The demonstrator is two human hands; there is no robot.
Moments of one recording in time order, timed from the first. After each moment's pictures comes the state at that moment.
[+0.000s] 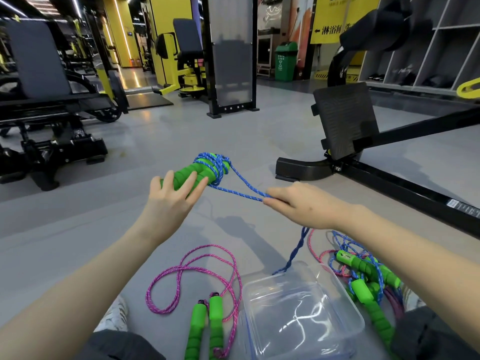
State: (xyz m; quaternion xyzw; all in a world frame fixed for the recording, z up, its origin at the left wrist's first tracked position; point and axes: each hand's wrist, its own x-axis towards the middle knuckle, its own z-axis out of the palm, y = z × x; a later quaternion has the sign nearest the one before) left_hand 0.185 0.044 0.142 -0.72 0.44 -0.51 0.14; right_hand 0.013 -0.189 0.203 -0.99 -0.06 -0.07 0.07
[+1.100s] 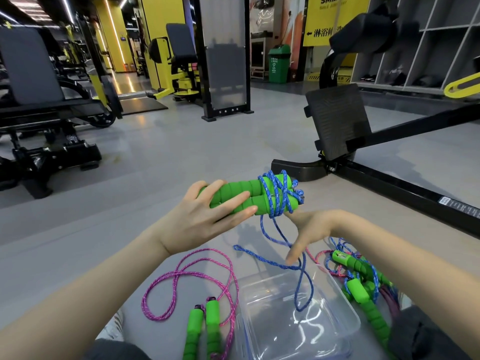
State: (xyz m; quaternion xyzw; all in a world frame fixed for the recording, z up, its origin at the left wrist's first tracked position) left_hand 0.138 0.010 0.170 -0.57 0.65 -0.50 0.05; right_hand 0.010 -0.219 0.174 -0.92 0.11 0.24 0.27
